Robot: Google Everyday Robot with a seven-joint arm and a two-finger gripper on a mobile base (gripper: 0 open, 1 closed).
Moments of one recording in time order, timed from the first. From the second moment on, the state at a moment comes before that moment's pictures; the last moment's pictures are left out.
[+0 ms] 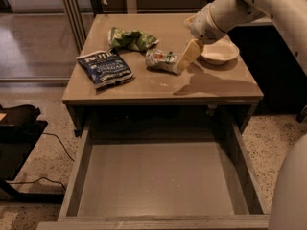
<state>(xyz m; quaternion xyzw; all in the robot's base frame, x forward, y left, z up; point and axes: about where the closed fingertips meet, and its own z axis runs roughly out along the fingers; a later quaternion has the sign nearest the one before) 0.703 -0.095 0.899 -0.61 0.70 0.11 0.35</state>
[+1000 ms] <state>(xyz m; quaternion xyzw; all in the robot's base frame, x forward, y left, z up) 0.720 -0.053 0.868 -0.60 0.70 0.17 0.35</state>
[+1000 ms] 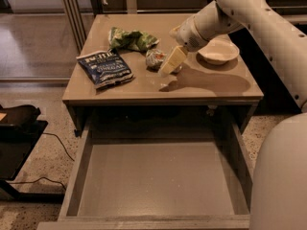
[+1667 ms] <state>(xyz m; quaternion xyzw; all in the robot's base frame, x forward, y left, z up) 0.725 -0.045 0.835 -0.58 0.72 0.18 0.32</state>
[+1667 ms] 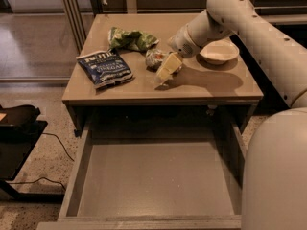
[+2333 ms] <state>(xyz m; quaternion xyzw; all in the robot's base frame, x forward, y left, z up) 0.725 -0.045 0.835 -0.58 0.72 0.18 0.32</state>
